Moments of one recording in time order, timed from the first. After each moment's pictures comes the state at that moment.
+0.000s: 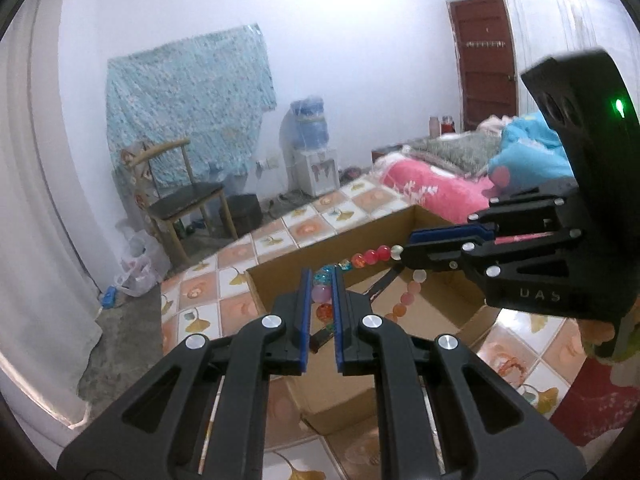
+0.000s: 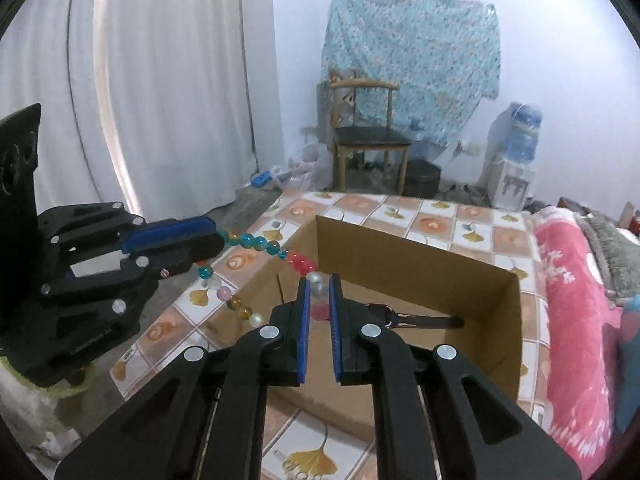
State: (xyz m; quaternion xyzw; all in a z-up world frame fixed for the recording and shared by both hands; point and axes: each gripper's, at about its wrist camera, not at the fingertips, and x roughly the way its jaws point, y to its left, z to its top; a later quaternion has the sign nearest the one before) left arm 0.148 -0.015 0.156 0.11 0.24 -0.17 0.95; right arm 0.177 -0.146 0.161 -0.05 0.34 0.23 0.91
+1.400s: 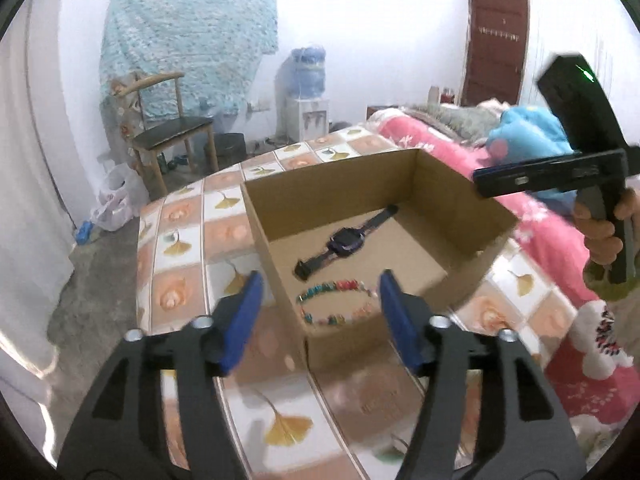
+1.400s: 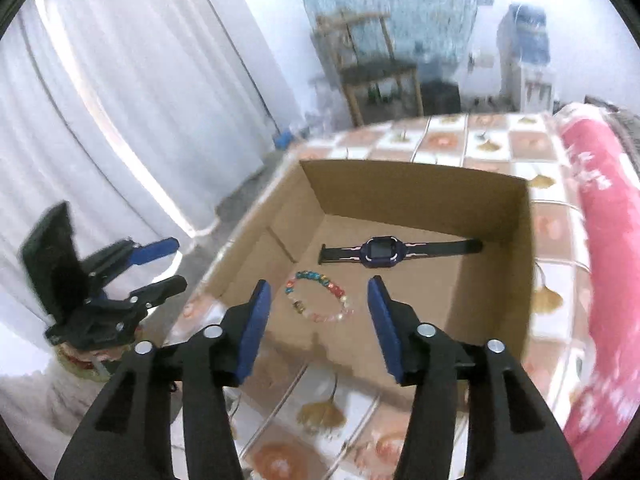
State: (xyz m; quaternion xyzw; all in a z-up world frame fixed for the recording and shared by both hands) left arm 0.123 0.032 0.114 0.04 0.33 -0.19 0.93; right arm 0.173 -0.229 0.137 0.08 0.44 0.27 0.86
